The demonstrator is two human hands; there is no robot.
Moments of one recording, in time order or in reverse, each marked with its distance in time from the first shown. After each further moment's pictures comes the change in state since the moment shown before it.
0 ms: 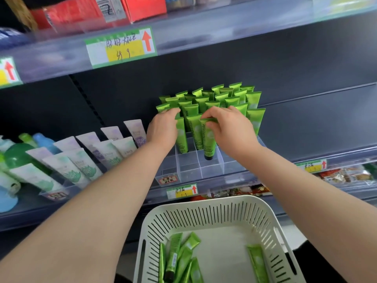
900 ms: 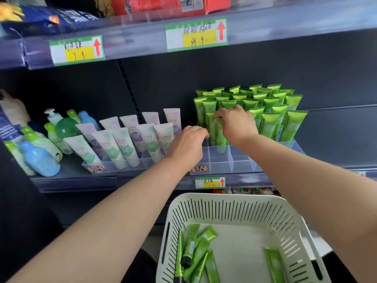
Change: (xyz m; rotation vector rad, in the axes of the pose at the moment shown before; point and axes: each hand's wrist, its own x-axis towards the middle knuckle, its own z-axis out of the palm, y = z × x) left_hand -0.078 -0.034 -0.024 0.032 -0.080 0.181; right_hand 0.037 -0.033 0.067 -0.249 -0.198 -0.012
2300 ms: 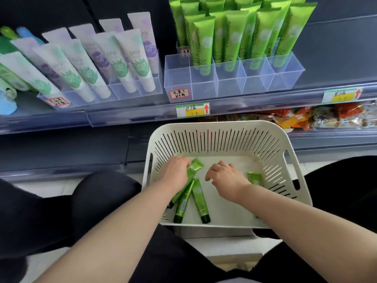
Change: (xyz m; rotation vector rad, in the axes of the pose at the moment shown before) left_hand -0.195 0.012 0.148 -0.105 -0.490 -0.273; right_hand -0.278 0.005 0.134 0.015 -0.761 -0.188
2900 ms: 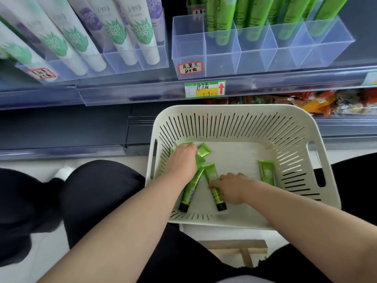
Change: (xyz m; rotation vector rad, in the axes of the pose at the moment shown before) left_hand 0.007 -0.001 0.014 -0.070 -0.031 -0.083; right_hand 0.017 -0.004 0.047 -0.054 -0.562 -0.026
